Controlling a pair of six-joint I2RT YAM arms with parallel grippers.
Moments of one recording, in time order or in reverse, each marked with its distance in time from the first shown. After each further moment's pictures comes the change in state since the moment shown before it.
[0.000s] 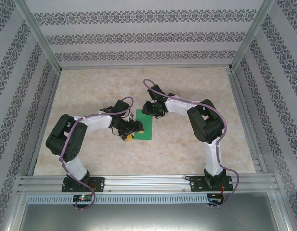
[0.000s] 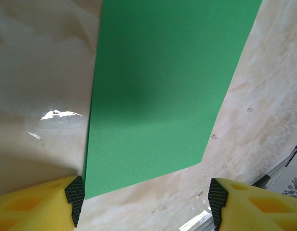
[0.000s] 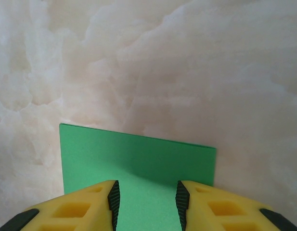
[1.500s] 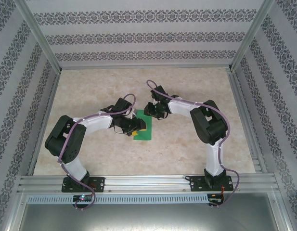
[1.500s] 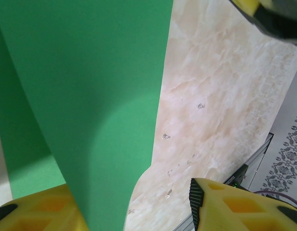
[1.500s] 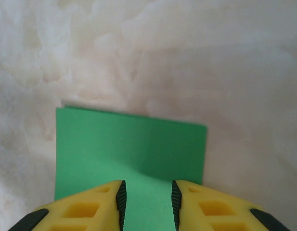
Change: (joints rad) left arm -0.019 -0.022 0.007 0.103 0.052 -0.006; right arm -0.021 -0.075 -0.101 0.051 -0.104 -0.014
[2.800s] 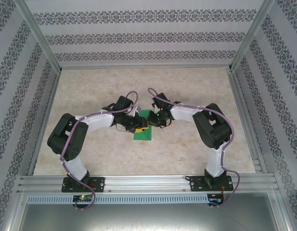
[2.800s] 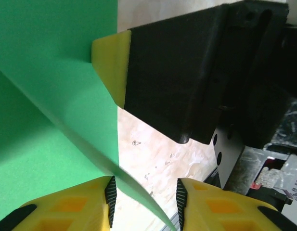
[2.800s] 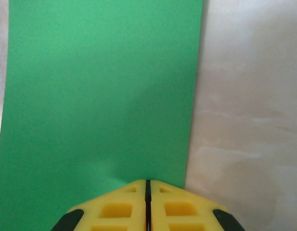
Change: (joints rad) left arm 0.000 0.042 0.041 0.062 0.084 0.030; right arm 0.023 -0.062 -0.145 0.002 -0.109 -0.004
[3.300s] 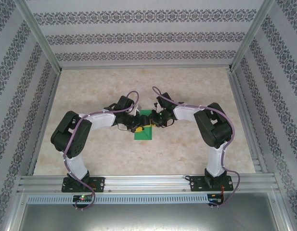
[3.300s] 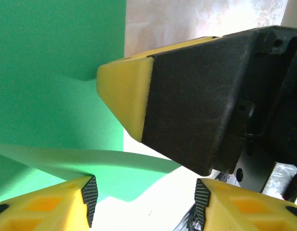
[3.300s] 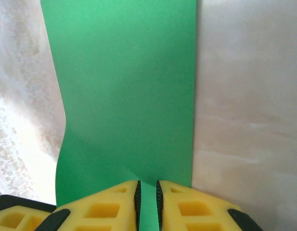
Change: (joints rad) left arm 0.002 0.048 0.005 0.078 -0.011 -0.039; right arm -0.046 -0.002 -0.050 0.095 -0.121 0.058
